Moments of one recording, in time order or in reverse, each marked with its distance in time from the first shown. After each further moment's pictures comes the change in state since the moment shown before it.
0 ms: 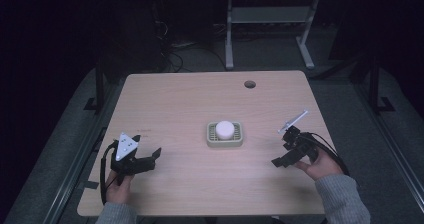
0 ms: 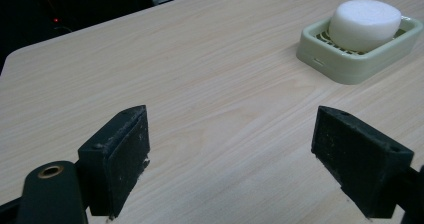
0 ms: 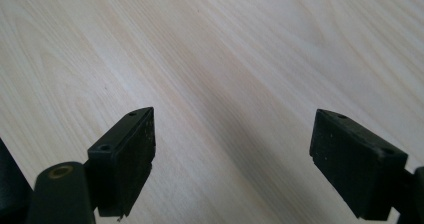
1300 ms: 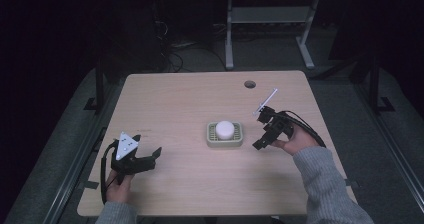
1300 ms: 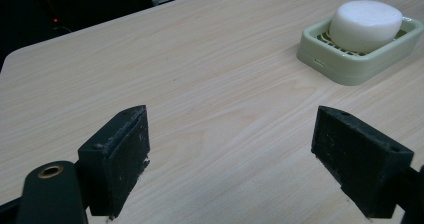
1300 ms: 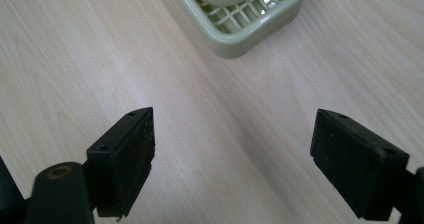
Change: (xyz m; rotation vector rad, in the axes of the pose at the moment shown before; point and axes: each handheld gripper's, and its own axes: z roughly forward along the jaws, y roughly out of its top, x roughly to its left) left arm 0.001 0.000 0.002 0.001 -0.002 -0.008; right arm 0.007 0.086 0.005 0.078 0.004 -0.111
